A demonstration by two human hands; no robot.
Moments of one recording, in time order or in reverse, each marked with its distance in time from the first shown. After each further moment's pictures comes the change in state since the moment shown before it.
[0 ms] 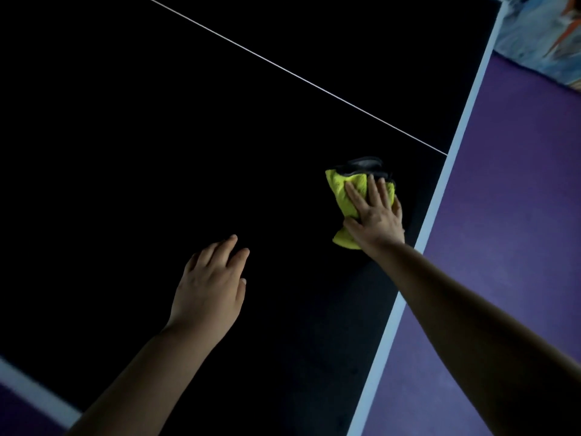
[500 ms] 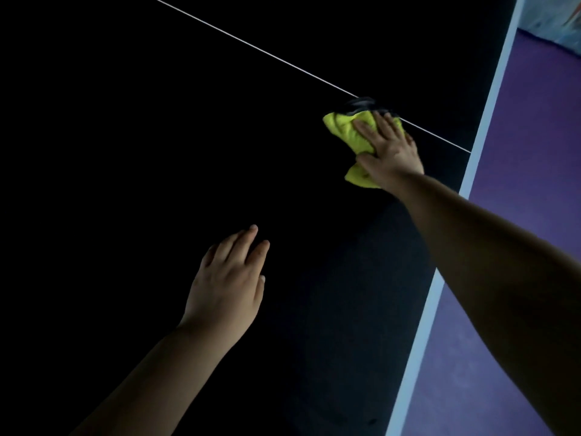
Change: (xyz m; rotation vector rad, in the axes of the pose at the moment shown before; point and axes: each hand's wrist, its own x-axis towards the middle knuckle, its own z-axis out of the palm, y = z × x) left_hand 0.071 0.008 0.018 0.026 -0.009 0.112; right_hand 0.149 0.029 -0.027 0.027 0.063 -0.050
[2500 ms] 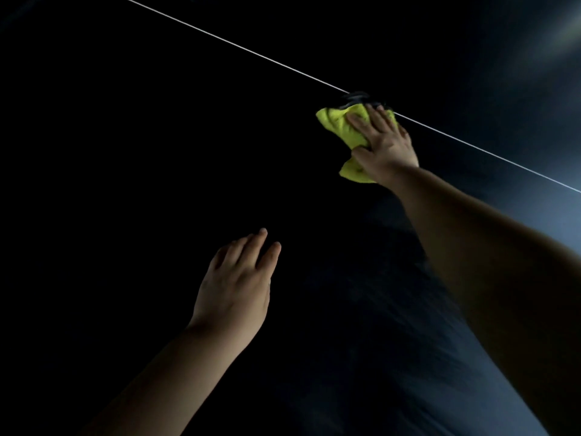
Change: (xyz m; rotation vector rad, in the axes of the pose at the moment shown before) left_hand 0.065 -0.259 -0.029 -0.018 -0.022 0.094; right_hand 0.149 -0.228 0.034 0.014 0.023 0.026
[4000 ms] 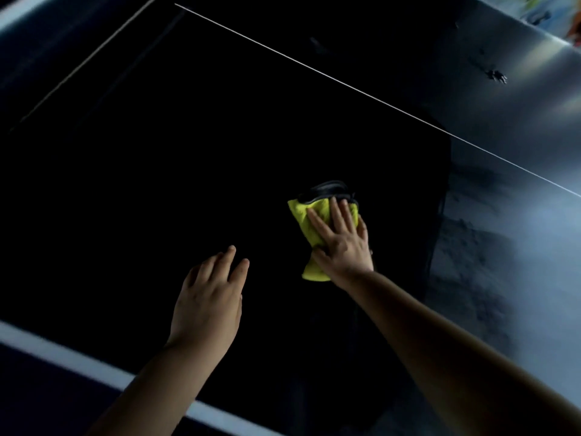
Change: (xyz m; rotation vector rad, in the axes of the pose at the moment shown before) left_hand -0.141 -0.335 -0.068 -0.048 0.016 -0.043; right_hand -0.114 -0.394 0.104 -0.053 -0.063 0.000
